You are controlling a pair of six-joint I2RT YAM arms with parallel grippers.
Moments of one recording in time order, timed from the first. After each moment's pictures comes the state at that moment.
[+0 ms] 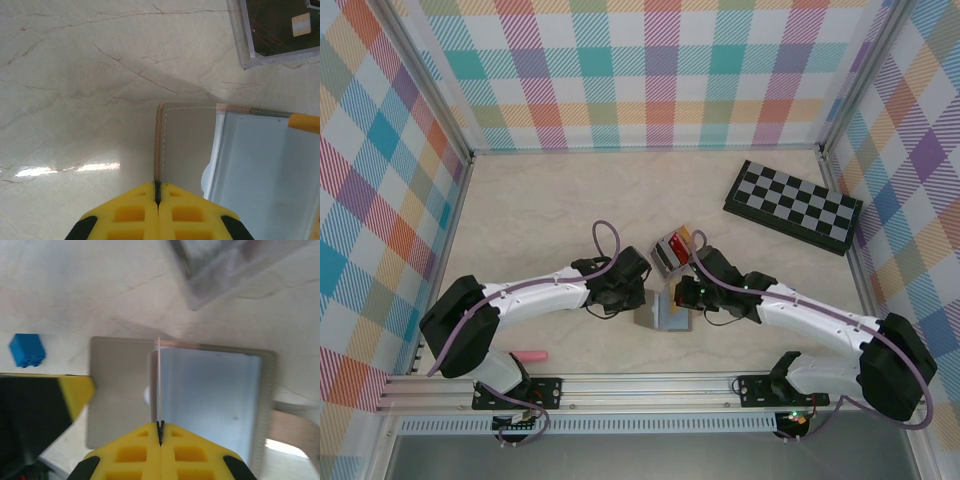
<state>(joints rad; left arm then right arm) -0.90 1.53 0.93 -0.55 -0.02 -1.05 0.83 1.19 0.69 -0.40 -0.10 0.91</state>
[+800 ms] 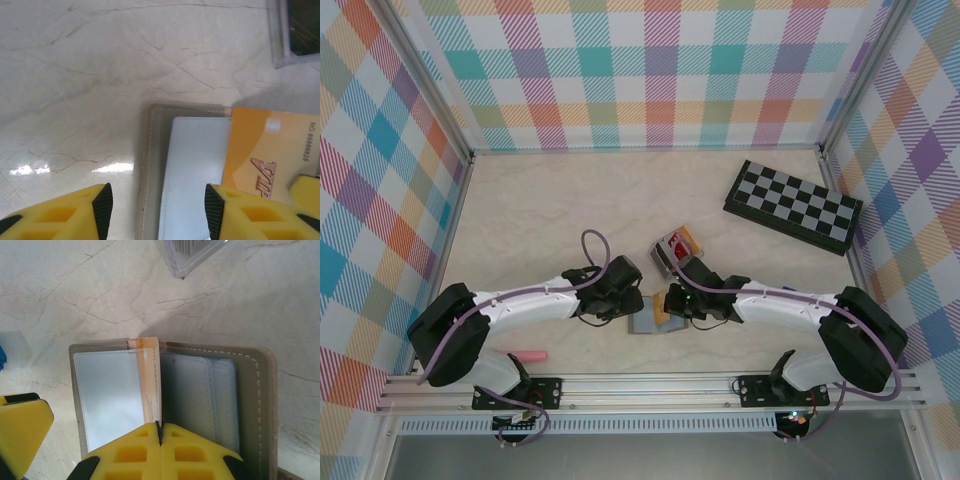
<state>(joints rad) -0.90 1.45 0.81 -0.48 -0.04 -1.10 0.88 1.38 0.65 -0.26 -0.10 1.02</state>
